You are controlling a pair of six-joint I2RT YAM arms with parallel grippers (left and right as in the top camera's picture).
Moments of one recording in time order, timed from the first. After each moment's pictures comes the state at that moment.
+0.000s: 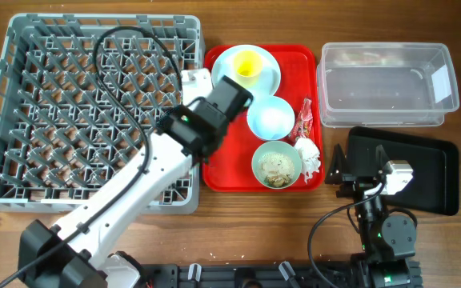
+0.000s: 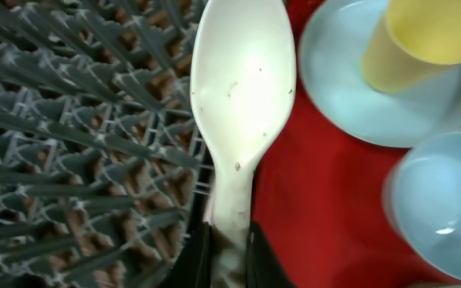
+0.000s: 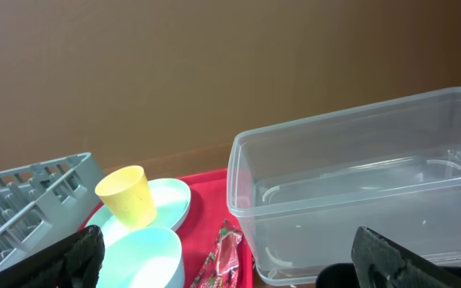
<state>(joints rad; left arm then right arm) -0.67 1.54 1.31 -0.92 -0.53 -0.69 0.12 0.01 0.01 0.01 0.06 0.26</state>
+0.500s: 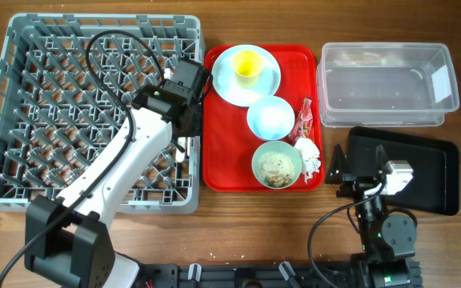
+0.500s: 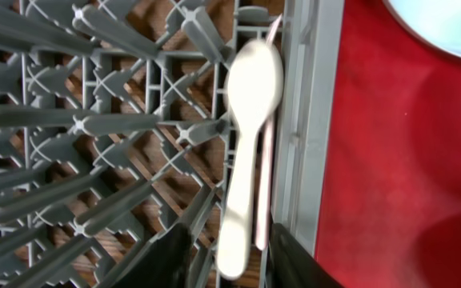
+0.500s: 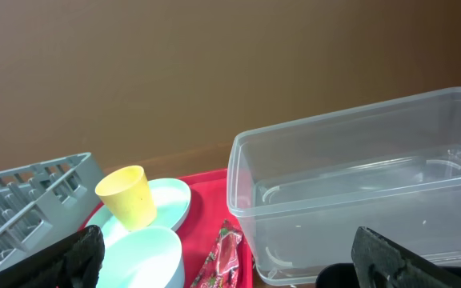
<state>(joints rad) -0.43 1.64 1.28 -0.95 -0.24 -0.41 0.12 0.01 0.01 0.01 0.06 0.26</state>
